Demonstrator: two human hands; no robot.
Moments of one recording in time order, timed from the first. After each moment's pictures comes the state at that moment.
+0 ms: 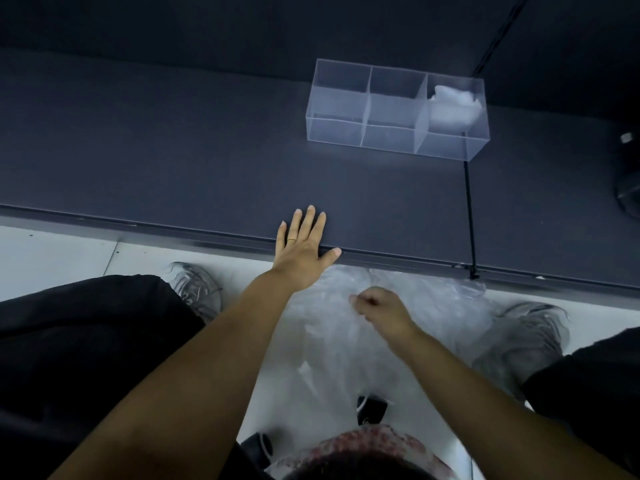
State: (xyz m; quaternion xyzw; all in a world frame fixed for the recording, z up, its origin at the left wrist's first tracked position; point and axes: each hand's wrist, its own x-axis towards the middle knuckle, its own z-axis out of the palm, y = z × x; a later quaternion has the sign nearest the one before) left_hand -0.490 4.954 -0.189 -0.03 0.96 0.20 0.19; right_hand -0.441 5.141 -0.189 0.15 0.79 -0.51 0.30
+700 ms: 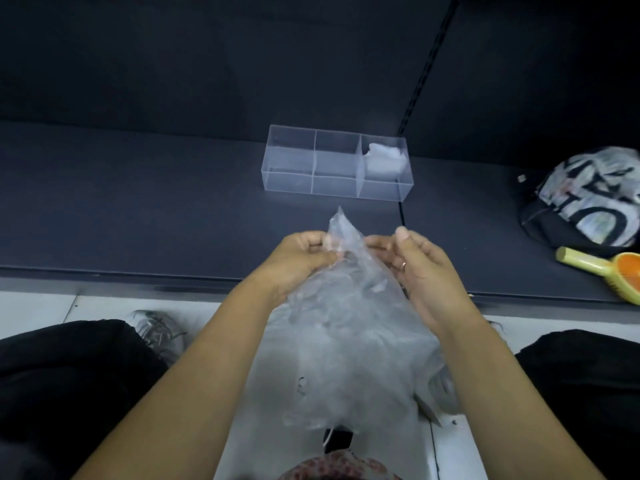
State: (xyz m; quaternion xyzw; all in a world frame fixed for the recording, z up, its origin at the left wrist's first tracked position) left_hand -0.492 5.010 -0.037 -0.09 0.67 0.70 0.22; right_hand -0.475 5.202 -0.016 0.05 0.66 -0.74 0.13
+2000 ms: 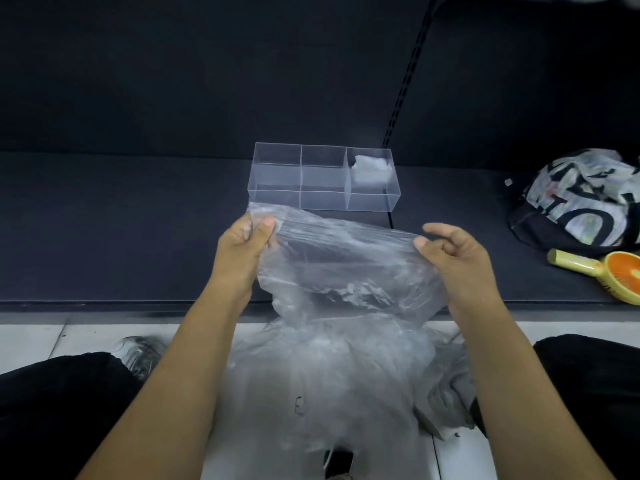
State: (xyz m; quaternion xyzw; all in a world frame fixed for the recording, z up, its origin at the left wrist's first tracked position) left_hand -0.513 4.978 -0.036 -0.14 0.66 0.74 -0.03; right_hand -0.506 5.254 -0.015 0.13 0.73 -0.67 -0.03
